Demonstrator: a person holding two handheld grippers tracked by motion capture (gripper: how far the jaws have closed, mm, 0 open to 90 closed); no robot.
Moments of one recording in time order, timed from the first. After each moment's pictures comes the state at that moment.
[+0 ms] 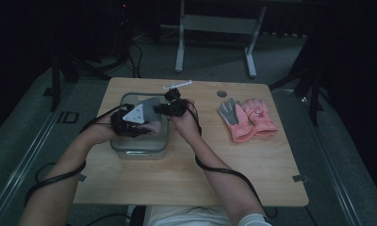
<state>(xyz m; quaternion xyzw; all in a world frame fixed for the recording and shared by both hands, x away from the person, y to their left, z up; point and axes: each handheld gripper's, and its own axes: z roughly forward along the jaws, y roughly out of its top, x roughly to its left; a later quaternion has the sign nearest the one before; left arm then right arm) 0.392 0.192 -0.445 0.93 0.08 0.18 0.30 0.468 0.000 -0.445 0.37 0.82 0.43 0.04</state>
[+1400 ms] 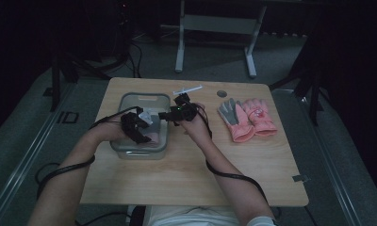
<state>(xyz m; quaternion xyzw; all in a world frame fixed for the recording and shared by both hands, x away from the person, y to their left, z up) 0.426 0.173 -0.479 0.96 0.14 0.11 0.23 0.463 -0.036 -0.452 0.35 0.83 0.44 0.04</state>
